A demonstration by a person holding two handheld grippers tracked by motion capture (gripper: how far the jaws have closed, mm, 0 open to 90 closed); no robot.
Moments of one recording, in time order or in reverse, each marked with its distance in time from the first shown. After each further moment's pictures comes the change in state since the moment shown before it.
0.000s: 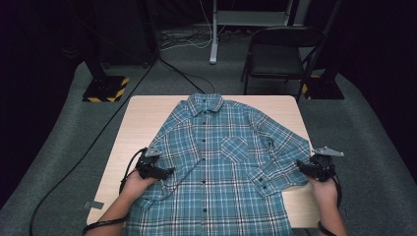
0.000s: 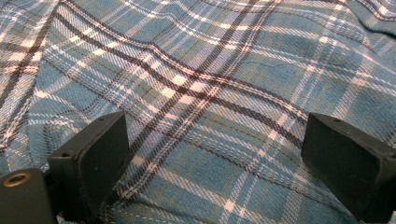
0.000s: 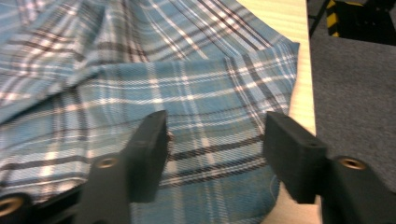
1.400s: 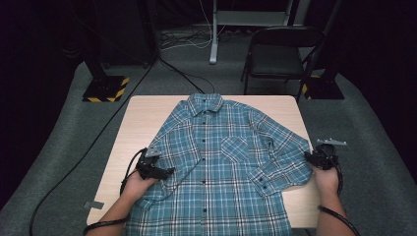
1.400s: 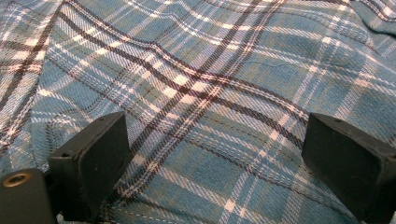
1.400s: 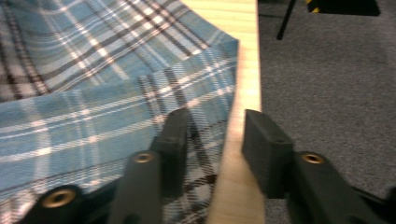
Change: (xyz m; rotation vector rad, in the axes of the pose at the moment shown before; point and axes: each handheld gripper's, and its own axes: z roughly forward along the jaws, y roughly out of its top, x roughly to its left) left arm -0.002 -0.001 0.000 -0.003 0.014 -0.007; right arm -0.040 0.015 0.039 0.050 -0.056 0.096
